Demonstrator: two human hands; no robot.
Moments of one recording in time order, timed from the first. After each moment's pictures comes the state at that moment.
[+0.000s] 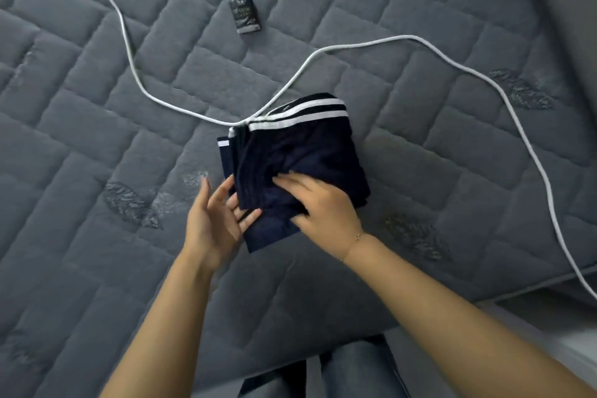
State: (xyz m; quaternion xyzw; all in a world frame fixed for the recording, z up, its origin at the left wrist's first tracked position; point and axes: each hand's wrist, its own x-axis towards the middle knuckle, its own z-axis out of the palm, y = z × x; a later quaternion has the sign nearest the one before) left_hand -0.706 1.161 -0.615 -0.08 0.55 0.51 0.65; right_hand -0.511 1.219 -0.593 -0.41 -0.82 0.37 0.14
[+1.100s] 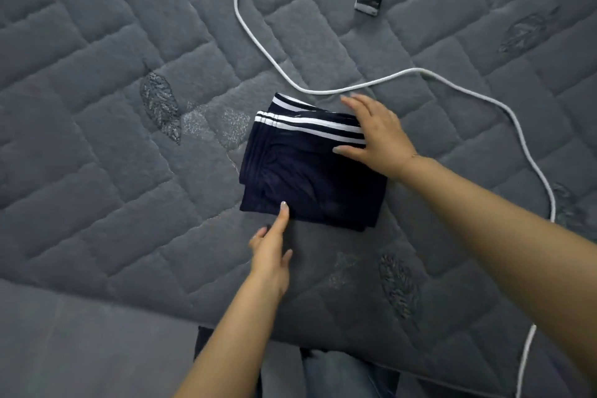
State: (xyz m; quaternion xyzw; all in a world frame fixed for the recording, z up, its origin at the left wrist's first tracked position) left_hand -0.579 1.120 -0.626 -0.37 0.64 0.48 0.47; right_hand -0.541 1.361 -0.630 -0.27 -0.92 0.26 -0.09
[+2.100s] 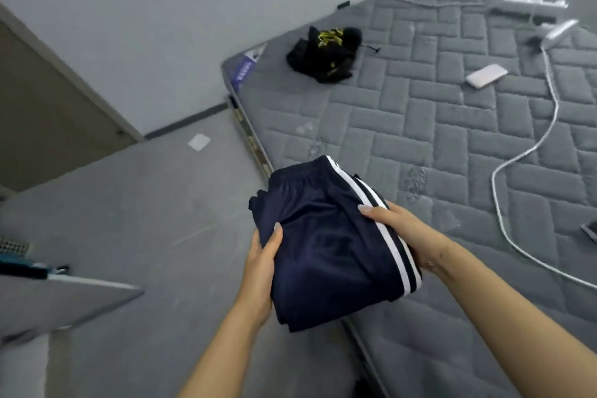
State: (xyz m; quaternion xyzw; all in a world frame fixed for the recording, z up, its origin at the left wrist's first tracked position) left_hand -0.549 0.801 -0.377 -0.25 0.57 0.77 0.11; right_hand -0.624 1.045 -0.380 -0.14 -0.60 0.70 -0.37
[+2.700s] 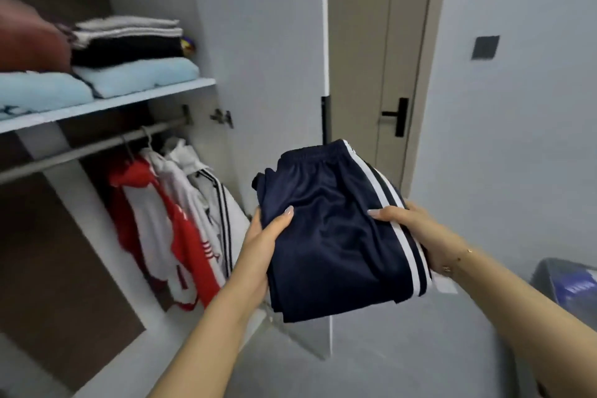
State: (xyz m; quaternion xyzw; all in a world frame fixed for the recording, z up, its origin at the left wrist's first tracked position) left_hand -0.283 0.347 -0.050 -0.26 0.51 0.72 -0.40; right_hand -0.515 0.455 -0.031 0.35 -0.57 0.57 -0.49
